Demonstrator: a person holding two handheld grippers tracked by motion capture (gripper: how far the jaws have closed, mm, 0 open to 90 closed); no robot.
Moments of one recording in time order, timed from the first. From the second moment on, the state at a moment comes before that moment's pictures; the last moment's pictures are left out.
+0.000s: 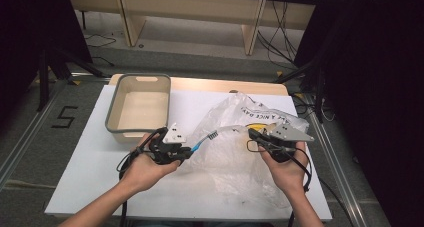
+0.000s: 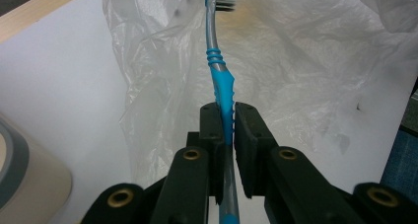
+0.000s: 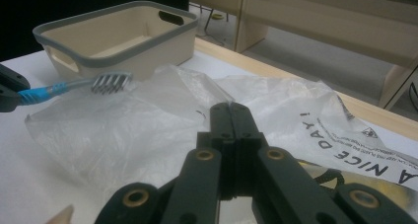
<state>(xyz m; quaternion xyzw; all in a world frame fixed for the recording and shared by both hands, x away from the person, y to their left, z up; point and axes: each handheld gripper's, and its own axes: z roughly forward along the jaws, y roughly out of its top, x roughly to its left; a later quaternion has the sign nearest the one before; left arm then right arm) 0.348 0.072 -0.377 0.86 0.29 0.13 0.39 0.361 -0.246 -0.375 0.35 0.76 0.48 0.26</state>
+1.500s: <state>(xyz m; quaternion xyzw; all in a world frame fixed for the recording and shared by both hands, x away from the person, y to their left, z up) 0.354 0.016 -0.399 0.88 0.27 0.12 0.36 0.360 -0.244 -0.375 0.35 0.76 0.48 0.26</state>
